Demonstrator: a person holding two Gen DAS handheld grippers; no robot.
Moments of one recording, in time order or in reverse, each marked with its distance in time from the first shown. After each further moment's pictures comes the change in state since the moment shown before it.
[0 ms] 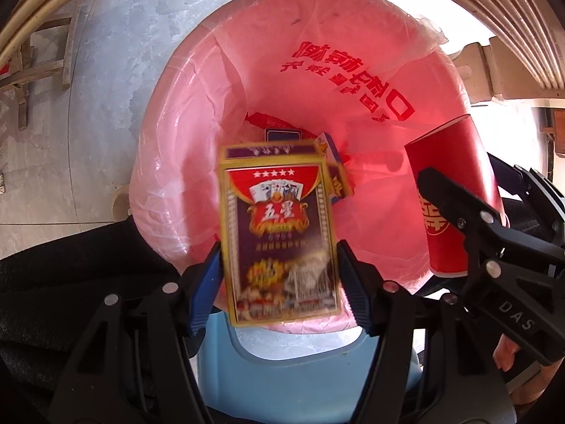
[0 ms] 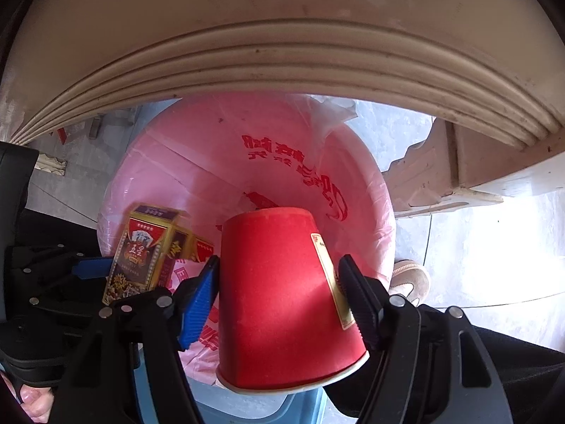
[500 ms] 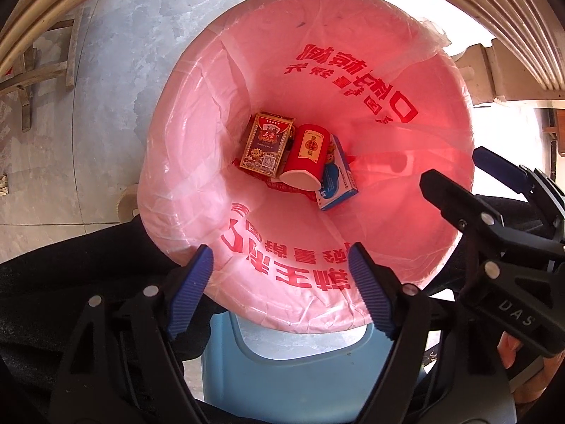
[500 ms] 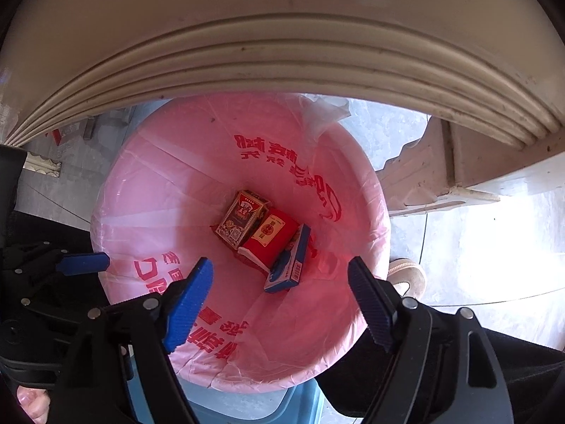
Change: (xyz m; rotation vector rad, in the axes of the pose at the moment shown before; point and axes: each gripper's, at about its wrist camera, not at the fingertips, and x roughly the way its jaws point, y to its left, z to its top) left arm -0.001 0.002 0.000 0.005 -0.005 0.010; right arm 0.004 -0.004 0.002 0.014 0.004 -0.019
